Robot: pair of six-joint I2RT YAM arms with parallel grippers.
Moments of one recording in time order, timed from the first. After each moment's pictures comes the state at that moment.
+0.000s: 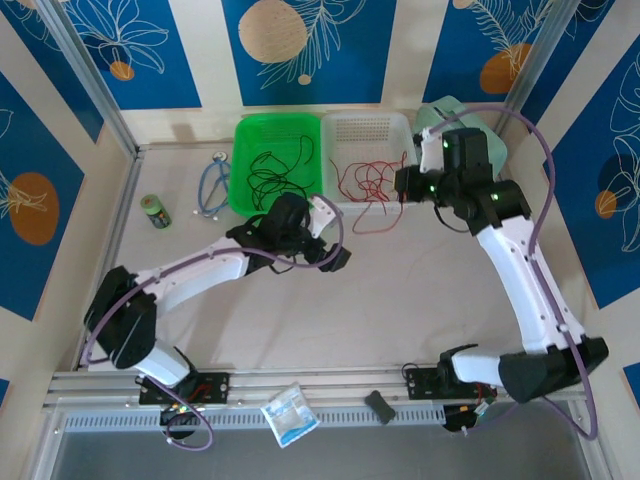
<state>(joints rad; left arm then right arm) -0.79 1.51 1.10 -0.24 0.19 -0.05 0.26 1.29 1.53 -0.87 -0.23 0.23</state>
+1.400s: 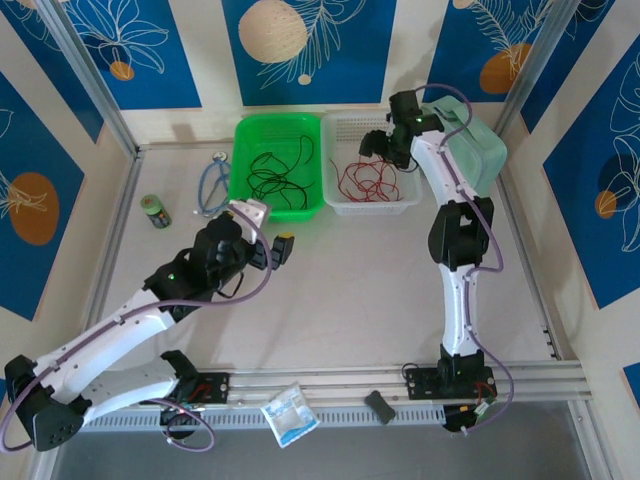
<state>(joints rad) -0.79 0.96 0.89 -0.34 -0.30 -0.11 0.19 2.27 2.30 -1.00 -0.14 0.42</state>
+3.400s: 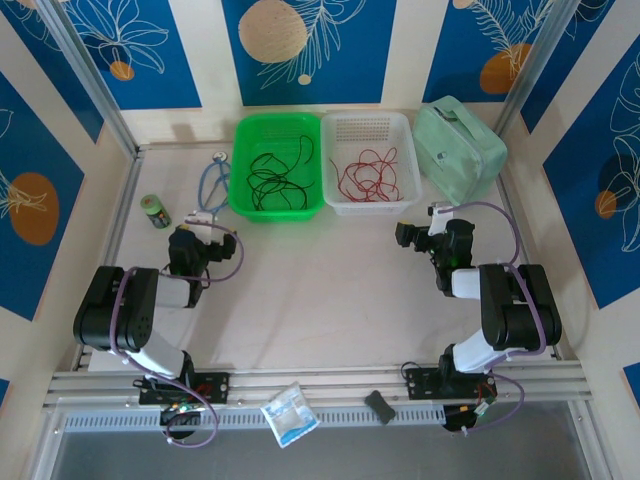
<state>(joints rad) -0.06 1.57 0.37 0.84 0.01 0.08 -0.02 1.53 0.41 0.71 -0.23 0.09</state>
